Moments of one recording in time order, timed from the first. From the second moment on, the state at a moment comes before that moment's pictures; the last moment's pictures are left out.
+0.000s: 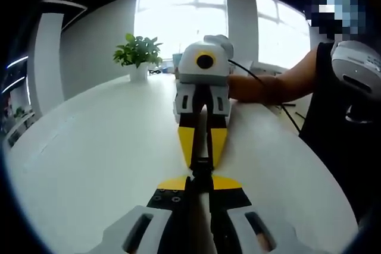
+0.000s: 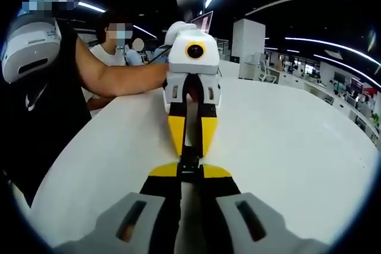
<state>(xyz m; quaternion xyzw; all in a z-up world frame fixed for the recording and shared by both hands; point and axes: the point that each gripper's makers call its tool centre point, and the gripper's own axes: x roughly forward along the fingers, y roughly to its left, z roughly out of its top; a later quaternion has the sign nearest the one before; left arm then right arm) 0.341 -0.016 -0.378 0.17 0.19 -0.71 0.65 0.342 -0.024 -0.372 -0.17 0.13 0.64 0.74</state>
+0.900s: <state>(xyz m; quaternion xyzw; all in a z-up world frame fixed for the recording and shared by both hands) 0.341 -0.015 -0.374 0.19 0.19 -0.70 0.66 0.339 -0.023 -0.368 -0.18 0.13 0.64 0.74</state>
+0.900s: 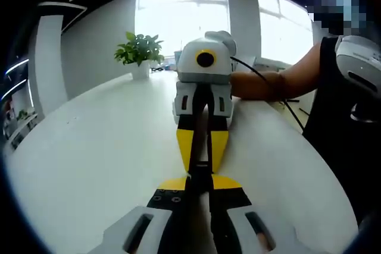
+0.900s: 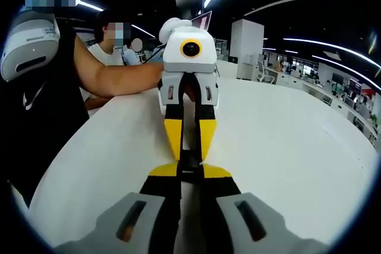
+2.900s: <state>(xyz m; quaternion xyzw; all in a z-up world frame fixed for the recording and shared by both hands) 0.354 -0.022 -0.362 0.12 0.16 -0.70 0.69 0.346 -0.021 -0.371 -0.17 0.13 0.64 0.74</state>
